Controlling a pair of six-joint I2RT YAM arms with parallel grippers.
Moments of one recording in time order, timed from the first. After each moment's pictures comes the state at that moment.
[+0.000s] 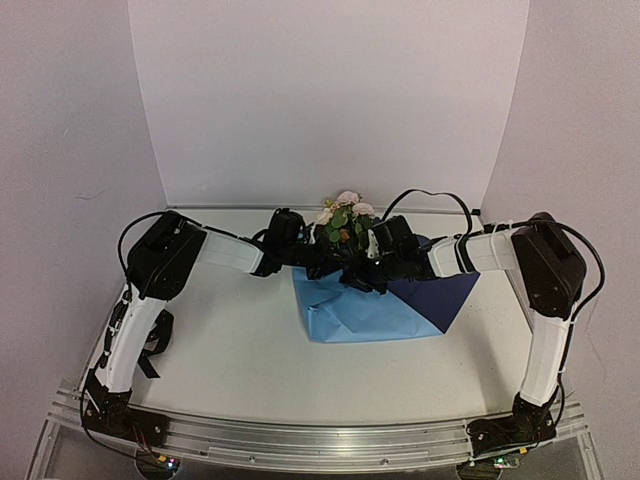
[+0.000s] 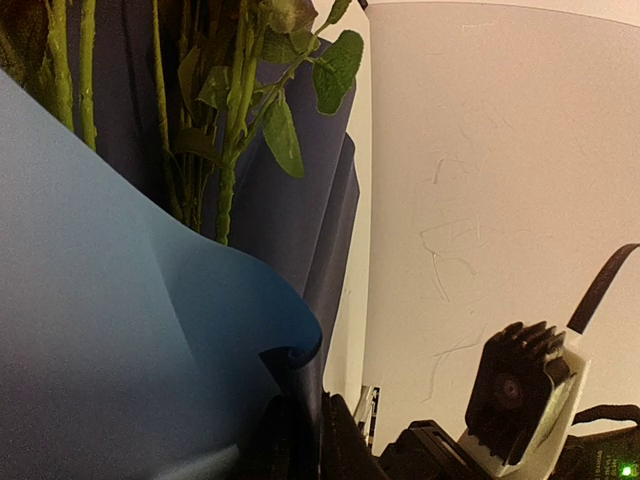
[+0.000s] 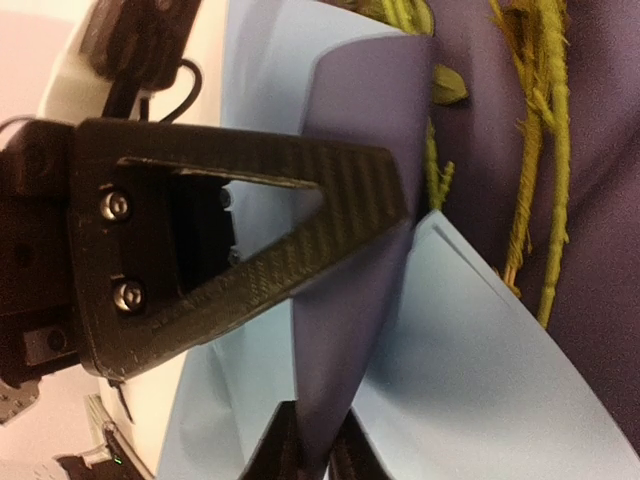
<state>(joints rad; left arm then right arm) -0.69 2.41 1.66 0.38 0.66 -1.23 0.66 1.96 1.23 -0.02 -0.27 0.85</state>
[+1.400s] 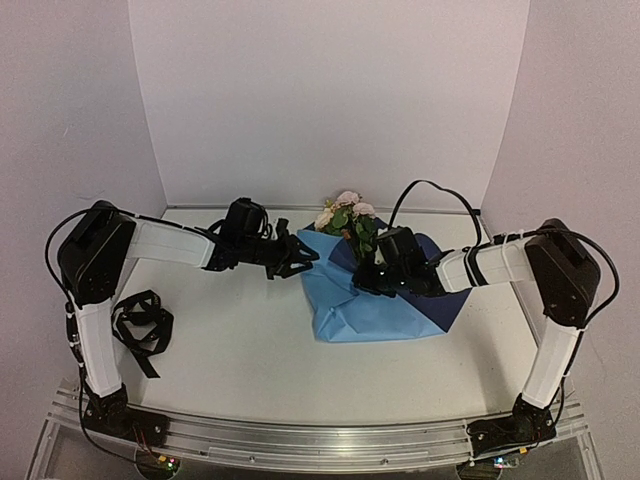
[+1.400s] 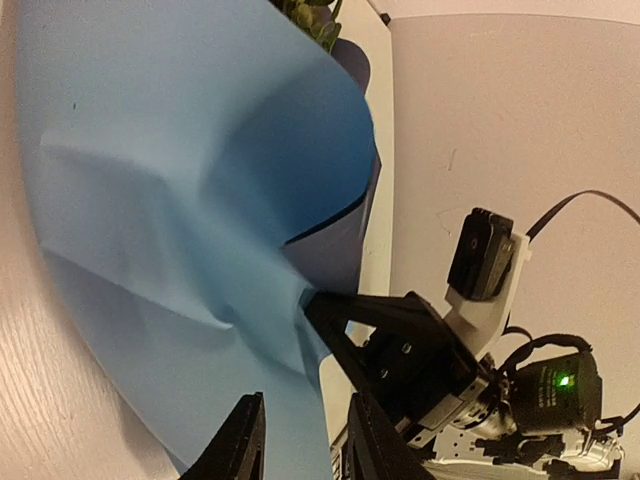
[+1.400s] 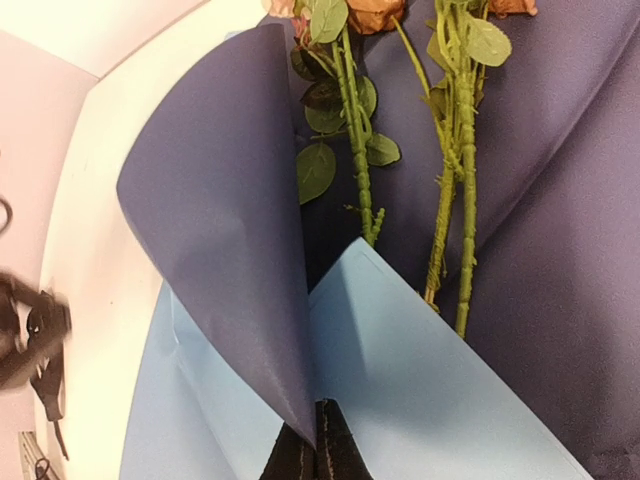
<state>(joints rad) -0.65 1.95 1.22 0.22 0.58 -1.11 0.71 1.86 1.07 0.10 0.02 0.76</state>
